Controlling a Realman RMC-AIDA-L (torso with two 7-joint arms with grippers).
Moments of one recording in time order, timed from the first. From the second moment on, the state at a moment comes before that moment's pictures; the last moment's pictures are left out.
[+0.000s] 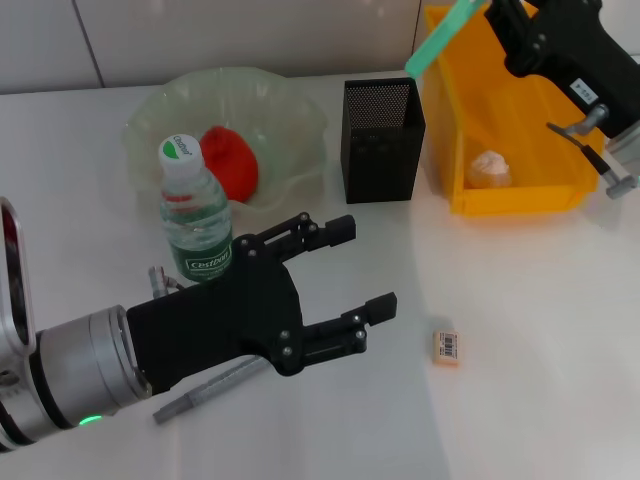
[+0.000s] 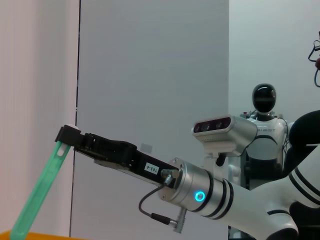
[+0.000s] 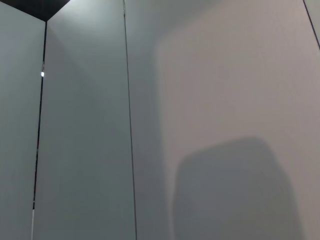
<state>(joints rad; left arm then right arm) -0.20 -2.07 1.72 0.86 0.99 1.36 -0.99 0.62 2.09 -0.32 -0.22 -1.48 -1.59 0.75</state>
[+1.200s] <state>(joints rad) -0.25 -2.07 1.72 0.78 0.99 1.36 -1.04 0.71 2.09 -0.38 -0.10 -1.45 -1.32 0.48</state>
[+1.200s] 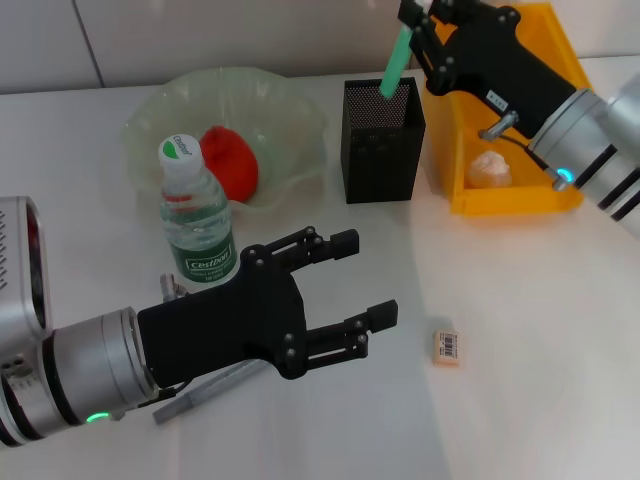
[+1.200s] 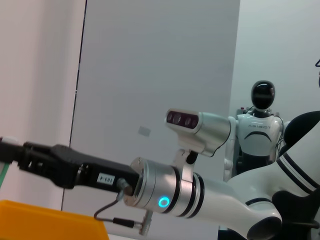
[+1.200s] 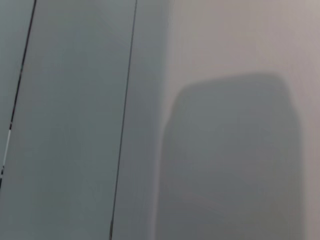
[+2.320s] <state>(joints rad) -0.24 -2.06 1.70 0.76 1.01 1.42 -0.98 0.63 2.08 -0.47 -0.27 -1.46 -1.43 0.93</state>
